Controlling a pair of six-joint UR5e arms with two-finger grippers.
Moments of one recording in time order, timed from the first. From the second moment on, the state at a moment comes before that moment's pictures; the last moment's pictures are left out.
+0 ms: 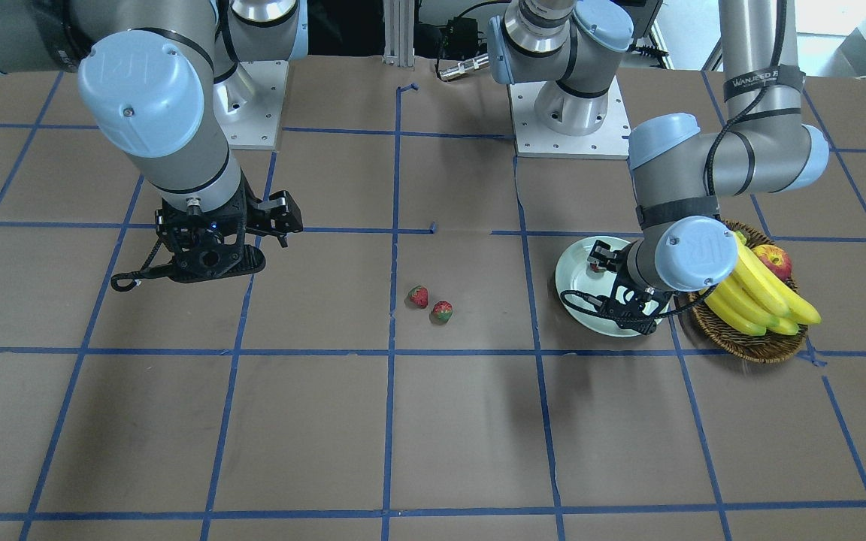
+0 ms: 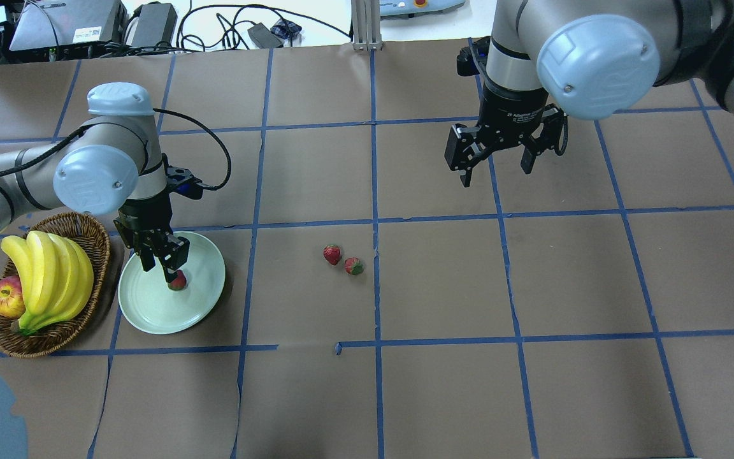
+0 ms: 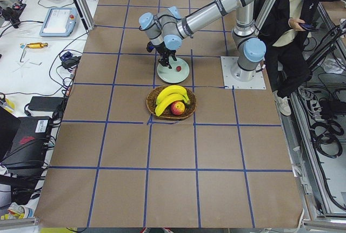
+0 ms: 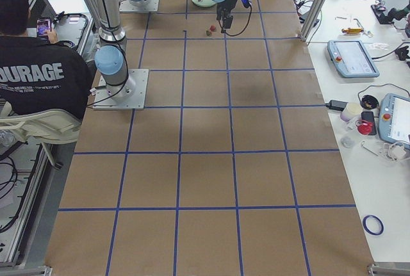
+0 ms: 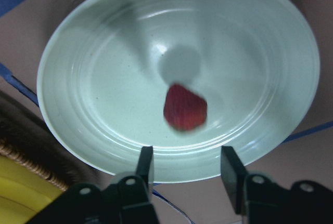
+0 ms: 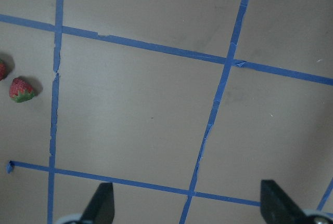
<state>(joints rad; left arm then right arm) -1.41 -1.87 -1.85 -1.41 1.77 0.57 1.69 -1.37 1.54 -1.56 -1.57 -0.09</state>
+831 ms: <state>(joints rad) -1.54 -1.88 -1.78 -1.28 1.49 -0.03 1.69 -1.37 1.54 -1.56 -1.58 -0.08</state>
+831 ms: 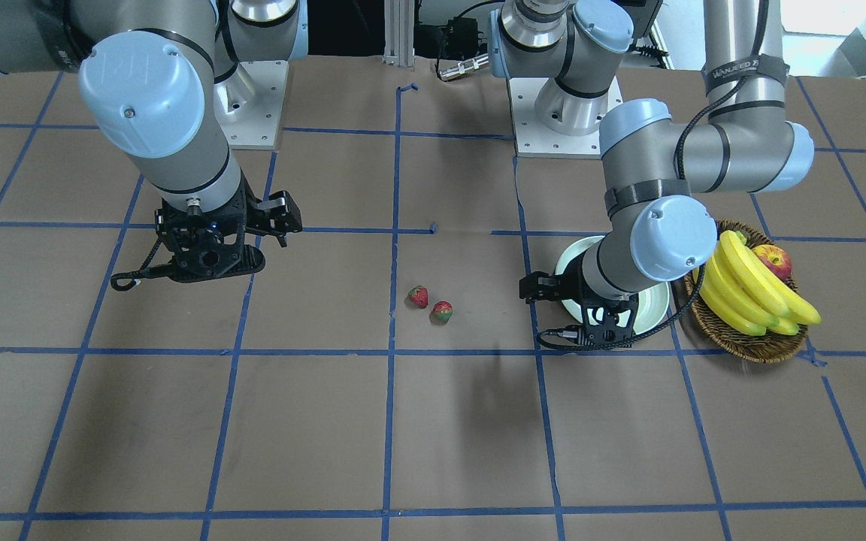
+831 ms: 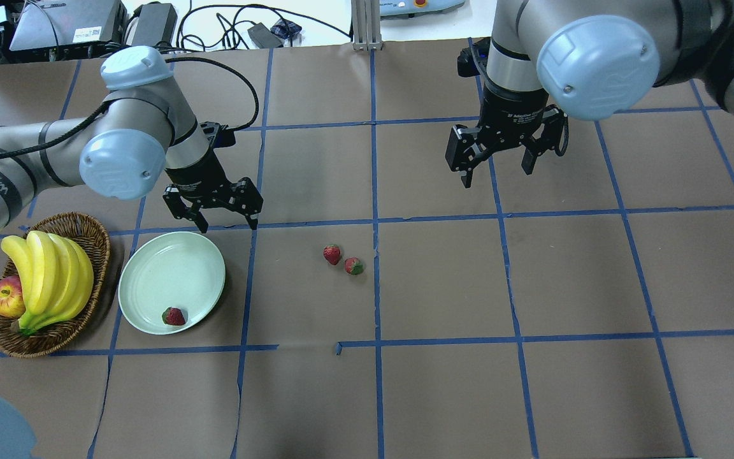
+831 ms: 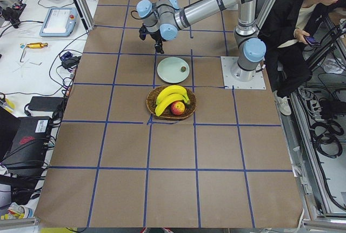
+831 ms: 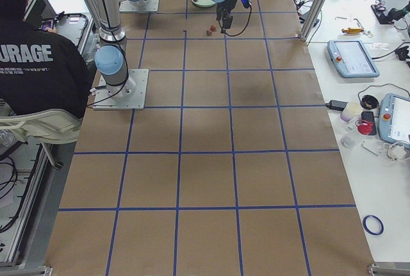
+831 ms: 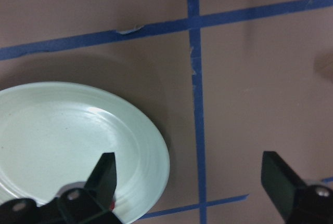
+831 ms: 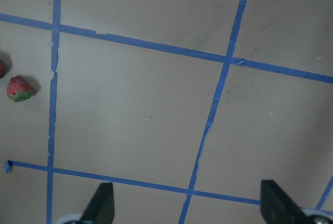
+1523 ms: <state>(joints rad) -1.67 -1.93 -1.79 -1.13 1.36 -0.62 1.69 -1.37 1.56 -1.56 -1.58 -0.07</state>
